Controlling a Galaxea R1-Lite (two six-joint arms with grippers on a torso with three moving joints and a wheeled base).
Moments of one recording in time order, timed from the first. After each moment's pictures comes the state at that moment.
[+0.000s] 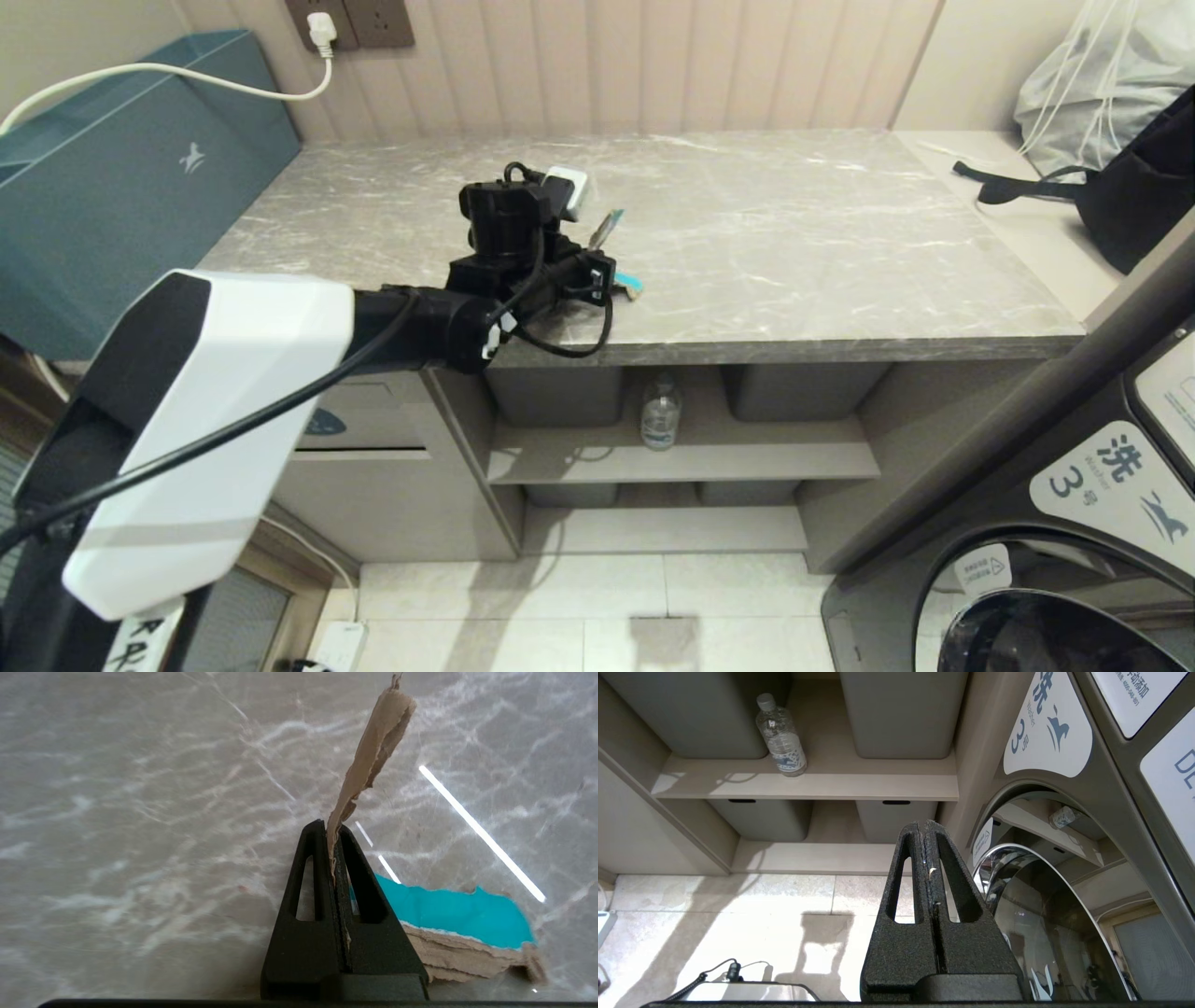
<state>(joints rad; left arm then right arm) -0.53 2.30 -1.94 -0.37 0.02 0.17 0.00 0.00 0.00 0.00 0.00 -0.01</state>
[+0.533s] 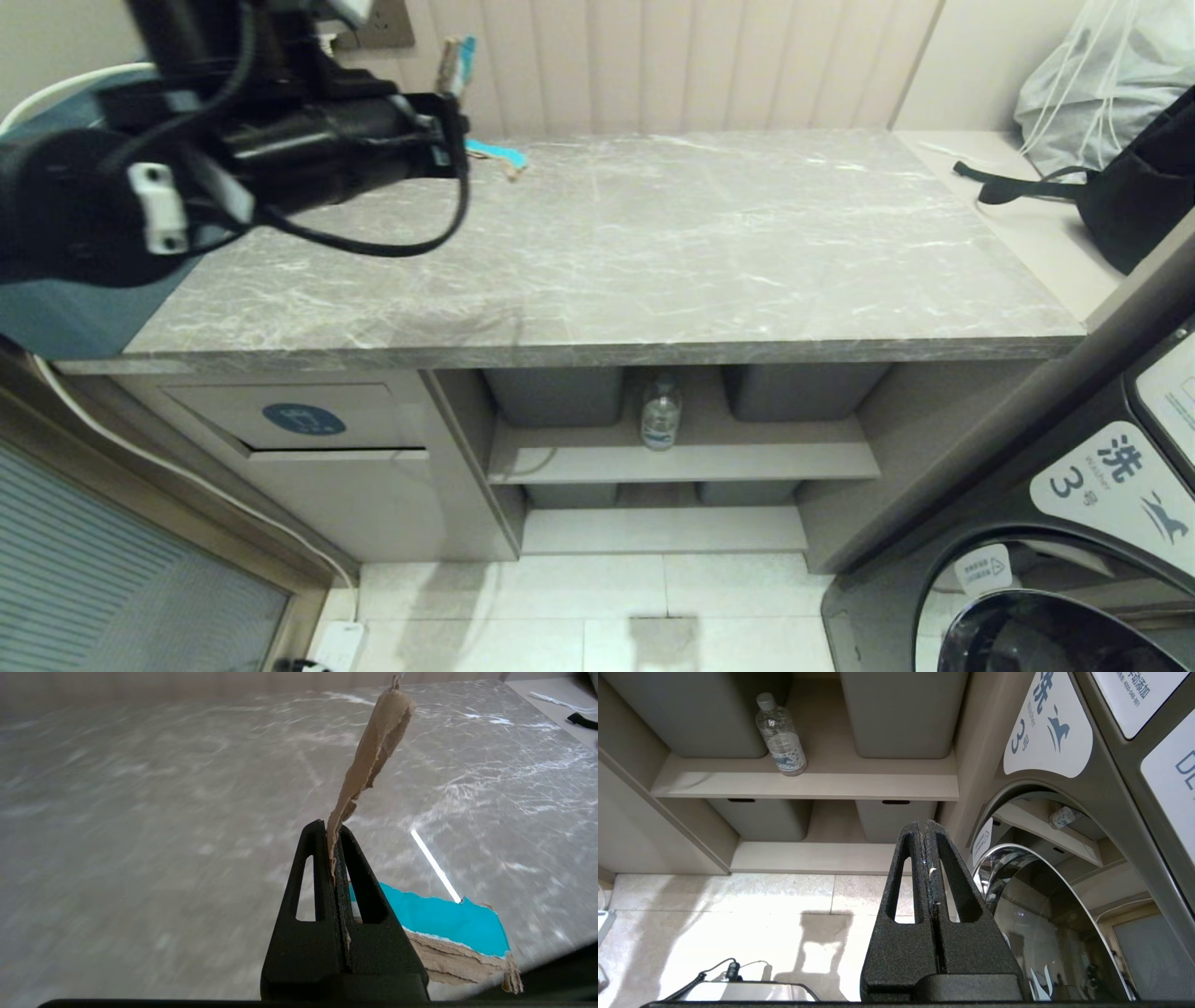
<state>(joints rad) -0.42 1.71 -1.57 -0.26 0.03 0.02 0.00 0.00 0.00 0.00 0.00 -0.01</state>
